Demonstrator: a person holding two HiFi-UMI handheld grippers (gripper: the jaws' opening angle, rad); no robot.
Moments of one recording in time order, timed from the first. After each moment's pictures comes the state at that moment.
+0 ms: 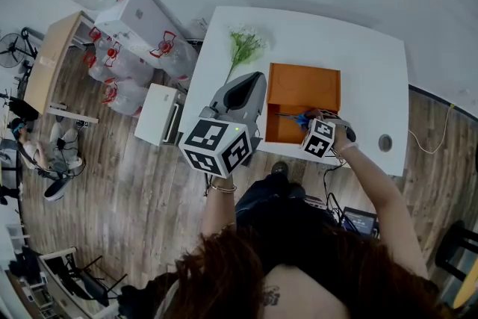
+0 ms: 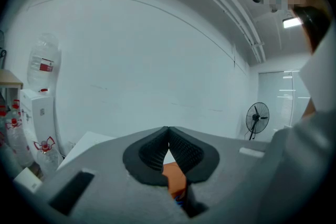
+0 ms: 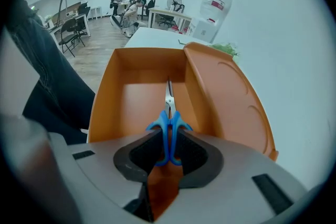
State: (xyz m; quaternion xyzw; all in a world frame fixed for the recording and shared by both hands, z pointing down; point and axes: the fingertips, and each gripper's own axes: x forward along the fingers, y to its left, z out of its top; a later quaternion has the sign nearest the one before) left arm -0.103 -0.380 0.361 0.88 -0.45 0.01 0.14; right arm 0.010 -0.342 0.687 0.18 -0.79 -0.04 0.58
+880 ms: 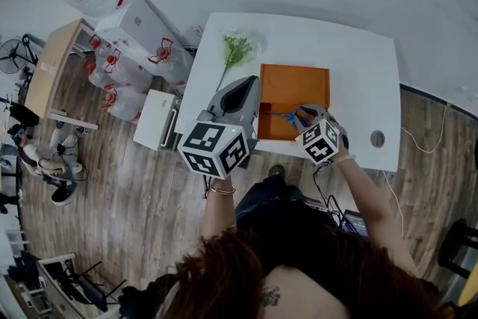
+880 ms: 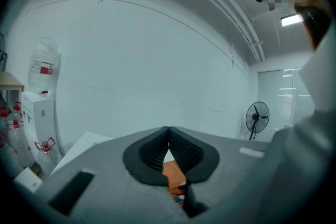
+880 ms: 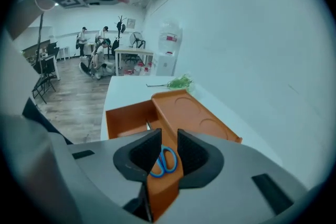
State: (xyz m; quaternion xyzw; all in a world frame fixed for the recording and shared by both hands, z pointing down) left arm -0.085 -0.350 0.352 0.88 -0.45 0.01 0.13; right arm 0.011 -0.346 0.589 0.37 -0.84 0.01 0.40
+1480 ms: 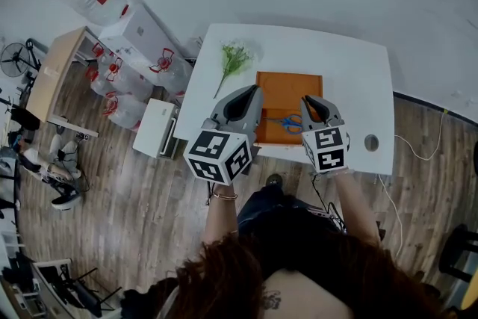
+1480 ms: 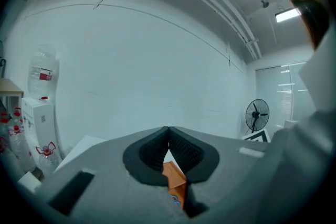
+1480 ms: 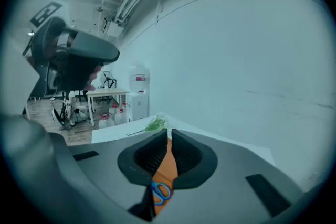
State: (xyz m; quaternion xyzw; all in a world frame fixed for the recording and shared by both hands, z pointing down) left arm -0.066 -0.327 0.343 0.89 -0.45 0.01 0.10; right arm 0.042 -0.347 0.457 0.52 -0.83 0.04 0.18
